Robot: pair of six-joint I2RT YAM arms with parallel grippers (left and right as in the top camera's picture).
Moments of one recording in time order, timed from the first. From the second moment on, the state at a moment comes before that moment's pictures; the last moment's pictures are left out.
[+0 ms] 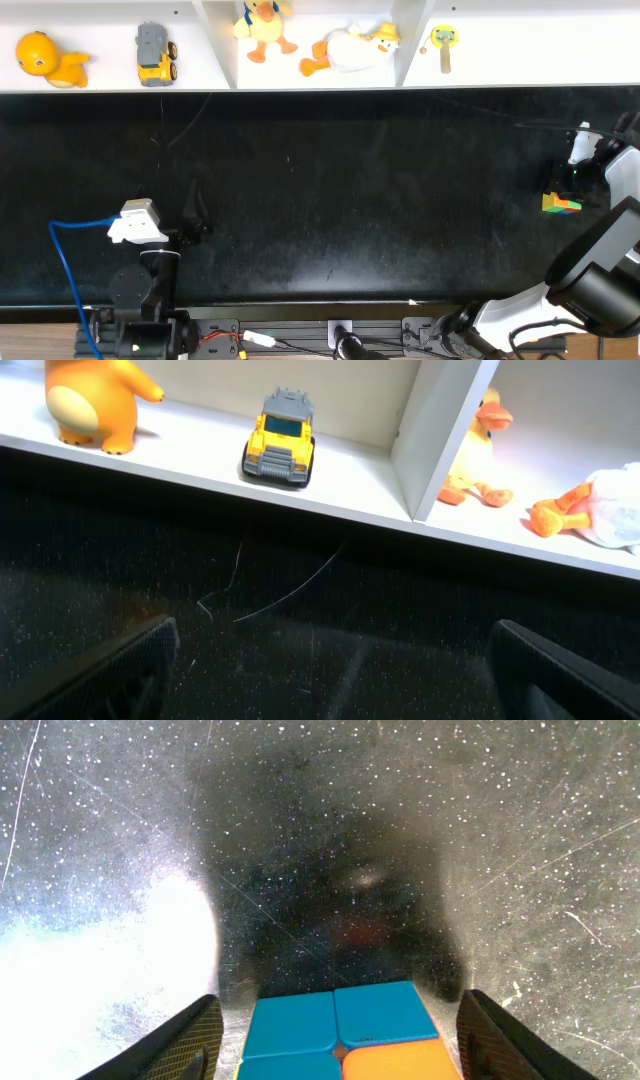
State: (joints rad) left arm 0.01 0.01 0.02 -0.09 -0.01 -0.23; right arm -0.65 1.84 1.20 -0.82 -0.02 -0.35
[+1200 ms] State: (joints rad) left arm 0.01 0.01 0.02 -0.09 -0.01 -0.23; right arm -0.65 1.84 1.20 -0.82 -0.02 -0.33
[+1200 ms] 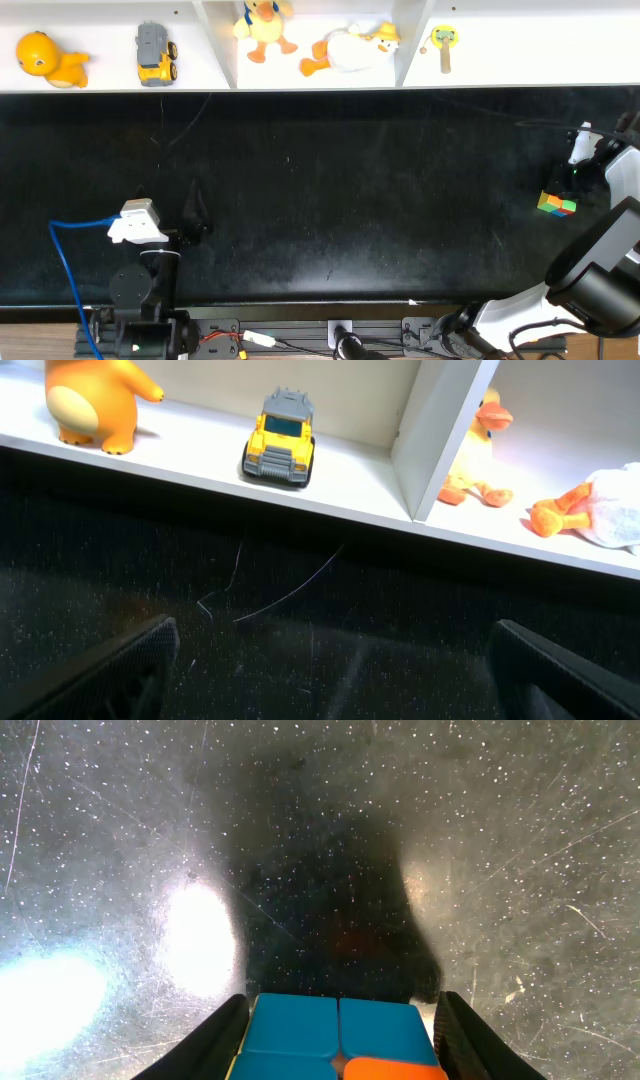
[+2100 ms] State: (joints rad) left arm 0.01 0.01 0.02 -0.09 -0.01 -0.23; right arm -0.57 1.65 1.50 -1.05 -0.13 -0.26
